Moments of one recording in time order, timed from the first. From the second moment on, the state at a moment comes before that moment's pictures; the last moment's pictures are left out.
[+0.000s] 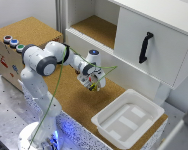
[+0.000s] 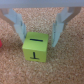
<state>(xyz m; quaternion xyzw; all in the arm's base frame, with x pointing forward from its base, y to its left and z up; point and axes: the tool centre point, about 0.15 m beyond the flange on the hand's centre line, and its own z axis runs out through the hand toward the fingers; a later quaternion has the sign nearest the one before) 0.433 -0.049 0.210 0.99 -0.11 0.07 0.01</state>
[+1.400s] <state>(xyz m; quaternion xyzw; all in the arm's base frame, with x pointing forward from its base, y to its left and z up) 0.456 0.141 0.311 0.99 0.01 0.13 -0.03</state>
